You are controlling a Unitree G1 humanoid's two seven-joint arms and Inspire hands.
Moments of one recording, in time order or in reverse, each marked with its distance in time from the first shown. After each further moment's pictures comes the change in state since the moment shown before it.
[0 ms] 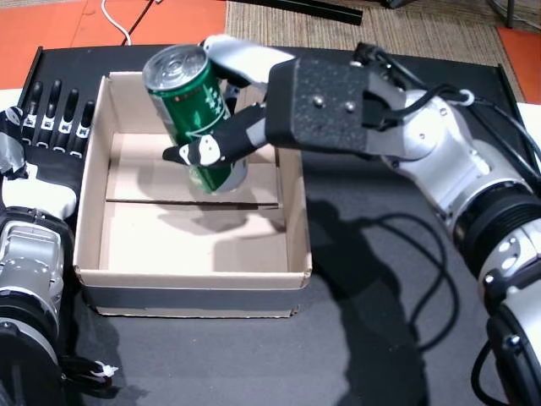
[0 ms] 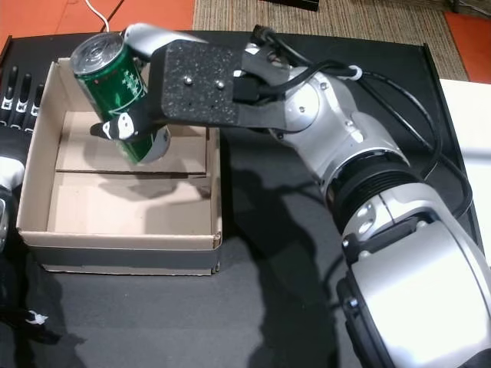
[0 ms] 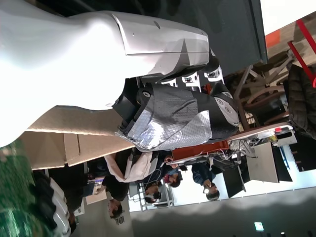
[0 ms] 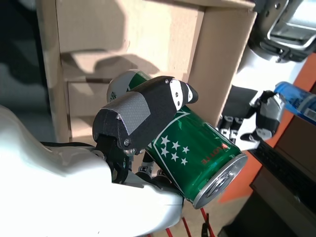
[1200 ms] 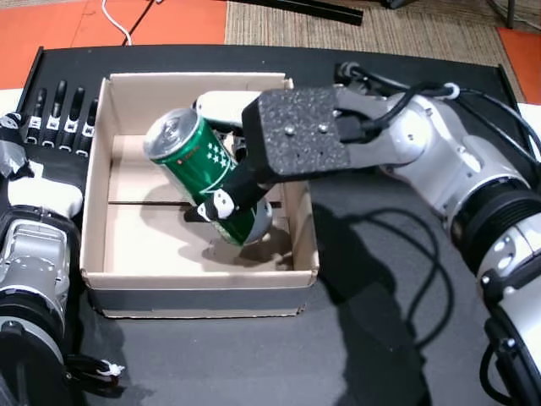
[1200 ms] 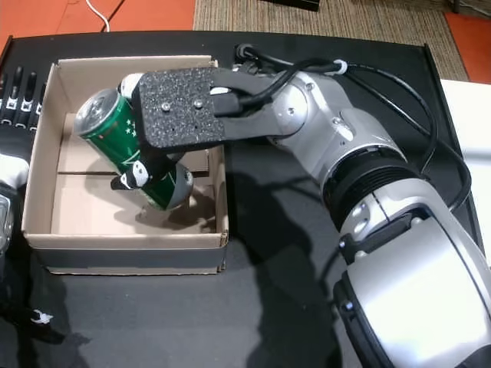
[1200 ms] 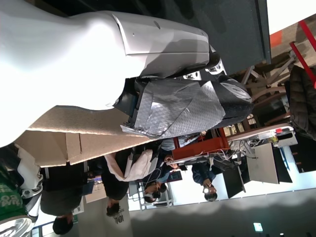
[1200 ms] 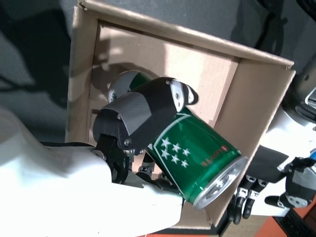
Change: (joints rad) left arm -0.003 -0.014 0.000 -0.001 0.000 -0.005 0.008; right arm -0.034 -0.022 0.070 0.001 -0.081 0.026 0.171
